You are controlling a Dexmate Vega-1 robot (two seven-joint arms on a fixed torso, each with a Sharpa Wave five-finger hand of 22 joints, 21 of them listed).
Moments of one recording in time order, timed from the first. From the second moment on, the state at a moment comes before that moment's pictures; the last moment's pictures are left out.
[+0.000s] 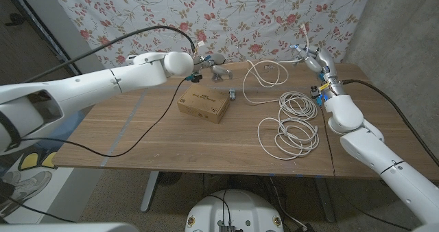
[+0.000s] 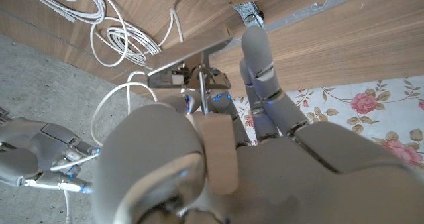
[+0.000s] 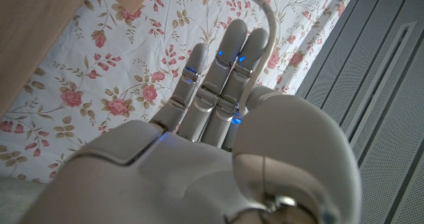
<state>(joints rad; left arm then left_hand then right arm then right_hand) -0.02 0.86 1.26 -1.76 -0.12 0.31 -0.16 0.85 0.10 0.63 0.16 0.62 0.72 -0.03 0.70 0.64 0.69 -0.10 1.55 1.23 0.64 0.11 1.07 1.22 0.87 -0.11 1.52 0.24 -1.04 -0.69 -0.21 -1.80 0.29 0.36 -0.27 0.94 0.16 0.52 0.07 0.21 0.85 0.02 0.24 0.50 1.25 -0.04 0.73 0.41 1.21 -0.20 0.48 0.94 0.46 -0.05 1.20 0.18</state>
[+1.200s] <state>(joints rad) -0.01 0.76 1.21 -1.64 -0.19 0.10 -0.49 0.85 0.10 0.63 0.16 0.62 0.72 -0.03 0.71 0.63 0.69 -0.10 1.55 1.23 0.64 0.11 1.07 1.22 0.87 -0.11 1.52 0.24 -0.86 -0.68 -0.25 -1.77 0.24 0.37 -0.13 0.93 0.16 0.52 0.06 0.21 0.87 0.02 0.24 0.50 1.25 -0.05 0.72 0.41 1.22 -0.20 0.47 0.95 0.45 -0.05 1.20 0.18</state>
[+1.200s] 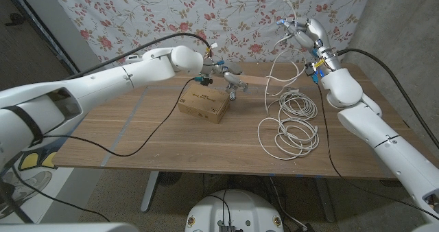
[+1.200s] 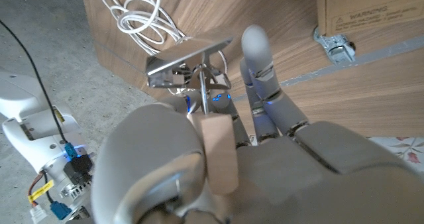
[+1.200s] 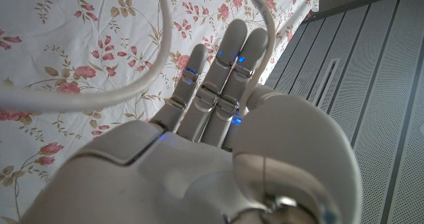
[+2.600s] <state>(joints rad) -0.07 0.73 1.22 -1.49 -0.45 -0.08 -0.82 0.85 0.10 0.63 0.16 0.62 0.72 -0.02 0.72 0.62 0.69 -0.10 1.55 1.23 0.64 0.11 1.07 1.22 0.87 -0.11 1.54 0.24 -0.70 -0.65 -0.32 -1.57 0.35 0.22 -0.04 0.93 0.16 0.52 0.05 0.21 0.87 0.02 0.23 0.50 1.25 -0.05 0.71 0.41 1.22 -0.20 0.46 0.94 0.45 -0.05 1.20 0.18</state>
